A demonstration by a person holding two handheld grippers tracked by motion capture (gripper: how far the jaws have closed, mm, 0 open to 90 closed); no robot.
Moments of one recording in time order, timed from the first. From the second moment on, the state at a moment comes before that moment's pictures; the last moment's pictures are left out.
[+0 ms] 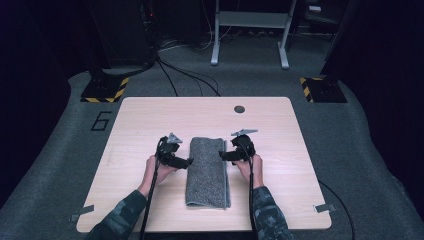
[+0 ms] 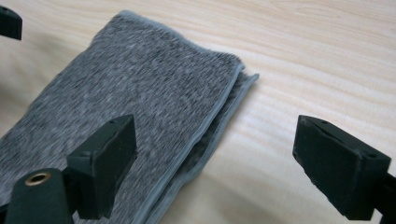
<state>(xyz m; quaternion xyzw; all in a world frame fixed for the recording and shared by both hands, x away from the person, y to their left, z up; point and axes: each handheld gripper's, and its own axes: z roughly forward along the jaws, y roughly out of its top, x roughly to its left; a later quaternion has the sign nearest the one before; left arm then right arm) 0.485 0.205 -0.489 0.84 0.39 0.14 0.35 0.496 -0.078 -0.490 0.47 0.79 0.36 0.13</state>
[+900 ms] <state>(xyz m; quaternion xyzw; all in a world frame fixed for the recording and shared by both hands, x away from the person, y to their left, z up) 0.553 0.188 -0.512 0.84 0.41 0.15 0.32 0.551 -0.064 -0.512 0.51 0.78 0.34 0.14</state>
